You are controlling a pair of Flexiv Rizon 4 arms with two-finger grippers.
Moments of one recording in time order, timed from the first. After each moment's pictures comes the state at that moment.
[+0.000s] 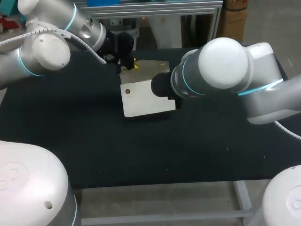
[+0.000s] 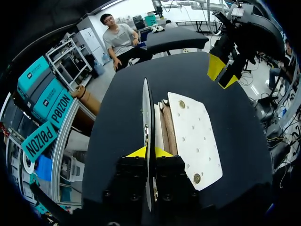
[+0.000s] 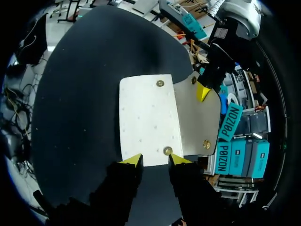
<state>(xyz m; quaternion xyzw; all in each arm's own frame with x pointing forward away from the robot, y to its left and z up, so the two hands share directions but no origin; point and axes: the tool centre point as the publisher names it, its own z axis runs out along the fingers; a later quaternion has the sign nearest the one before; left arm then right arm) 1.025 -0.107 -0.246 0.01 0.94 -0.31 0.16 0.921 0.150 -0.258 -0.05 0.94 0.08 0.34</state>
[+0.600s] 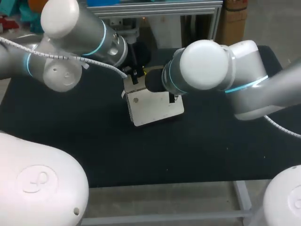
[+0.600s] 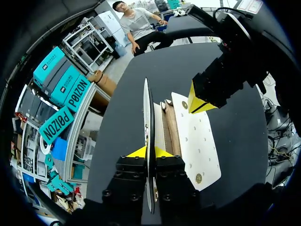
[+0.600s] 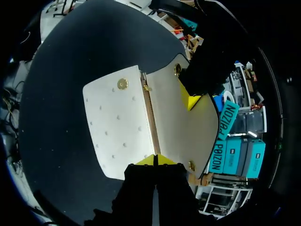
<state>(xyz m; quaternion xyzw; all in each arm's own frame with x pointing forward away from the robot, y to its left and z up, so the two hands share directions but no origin) 0.981 -0.129 -0.237 -0.06 0.94 -0.23 0.25 0.956 0.159 -0.264 -0.04 0.93 0.05 0.37</state>
